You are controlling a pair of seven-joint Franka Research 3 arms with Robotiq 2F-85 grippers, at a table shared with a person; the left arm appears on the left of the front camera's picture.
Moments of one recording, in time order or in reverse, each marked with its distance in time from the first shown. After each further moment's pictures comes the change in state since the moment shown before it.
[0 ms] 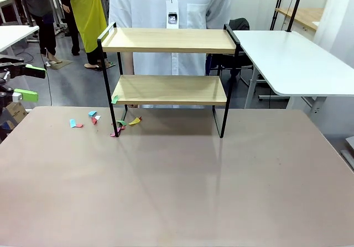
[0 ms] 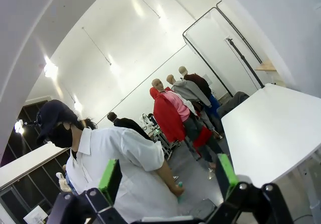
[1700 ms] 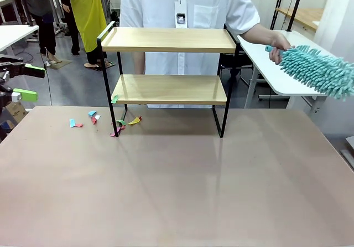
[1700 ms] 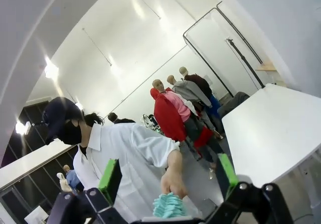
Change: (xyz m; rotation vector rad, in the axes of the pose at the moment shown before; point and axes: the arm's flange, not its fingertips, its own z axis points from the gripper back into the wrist) left arm 0.000 0.000 0.000 0.000 0.000 0.000; right arm -0.005 -0.002 -0.002 0.000 0.010 -0.009
